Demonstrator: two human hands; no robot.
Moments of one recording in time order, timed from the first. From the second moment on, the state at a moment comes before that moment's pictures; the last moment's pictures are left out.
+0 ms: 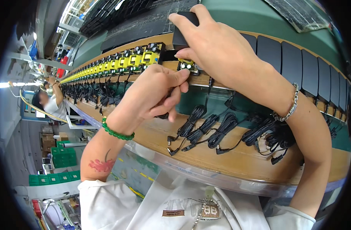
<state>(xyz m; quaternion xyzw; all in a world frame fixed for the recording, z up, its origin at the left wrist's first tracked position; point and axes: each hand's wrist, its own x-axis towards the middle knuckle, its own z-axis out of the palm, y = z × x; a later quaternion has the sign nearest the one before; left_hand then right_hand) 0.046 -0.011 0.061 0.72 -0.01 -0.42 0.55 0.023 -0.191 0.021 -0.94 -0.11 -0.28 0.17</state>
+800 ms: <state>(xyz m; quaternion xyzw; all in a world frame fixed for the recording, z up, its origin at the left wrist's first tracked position) 0.018 -0.006 0.005 0.56 -0.06 -0.35 0.75 0.010 -0.187 0.061 -0.96 -0.12 -0.12 0.23</state>
